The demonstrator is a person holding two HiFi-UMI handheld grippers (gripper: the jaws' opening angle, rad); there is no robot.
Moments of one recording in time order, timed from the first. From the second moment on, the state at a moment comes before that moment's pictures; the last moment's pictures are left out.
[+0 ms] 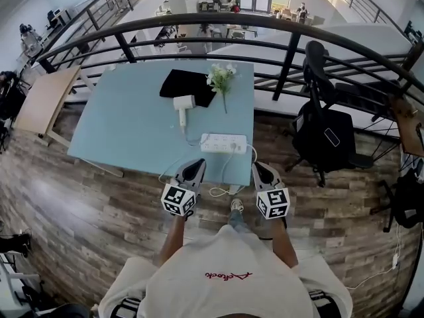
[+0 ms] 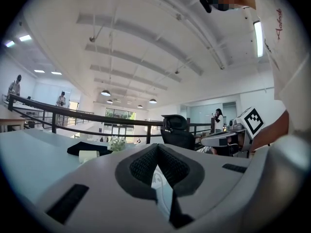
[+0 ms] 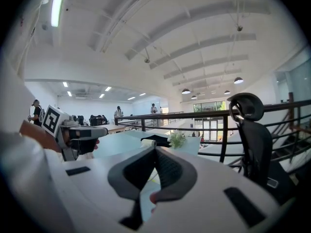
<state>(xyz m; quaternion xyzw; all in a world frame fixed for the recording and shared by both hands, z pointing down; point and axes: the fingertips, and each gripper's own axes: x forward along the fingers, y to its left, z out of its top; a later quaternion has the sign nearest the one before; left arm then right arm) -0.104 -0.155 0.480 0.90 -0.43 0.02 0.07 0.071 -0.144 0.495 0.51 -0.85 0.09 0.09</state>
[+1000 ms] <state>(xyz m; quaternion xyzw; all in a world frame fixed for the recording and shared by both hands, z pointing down) -0.090 -0.286 0.499 0.87 -0.49 0.04 0.08 0.087 -0.300 0.498 0.45 -0.88 0.09 0.09</state>
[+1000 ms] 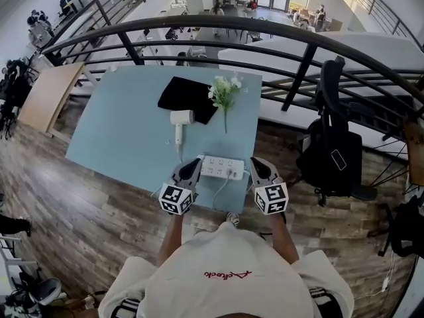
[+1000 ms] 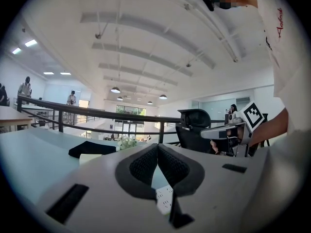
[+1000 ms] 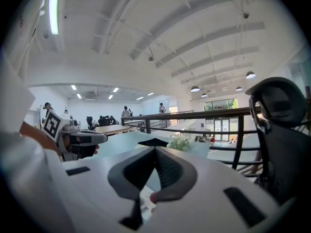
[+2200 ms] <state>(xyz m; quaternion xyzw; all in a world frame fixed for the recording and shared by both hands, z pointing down) -0.145 -0.314 0.560 0.88 -0.44 0.08 0.14 0.041 -0.321 0.533 0.50 -0.85 0.13 0.11</state>
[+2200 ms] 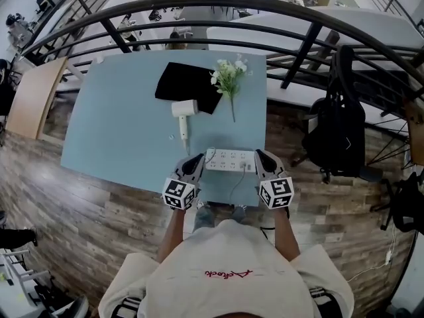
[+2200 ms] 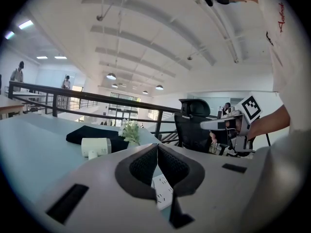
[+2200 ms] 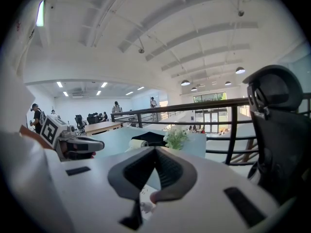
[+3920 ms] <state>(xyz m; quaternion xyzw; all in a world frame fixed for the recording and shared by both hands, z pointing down) -0.093 -0.292 0.631 0.89 -0.40 0.13 0.17 0.050 -0.279 0.616 0.48 -0.84 0.20 0.14</state>
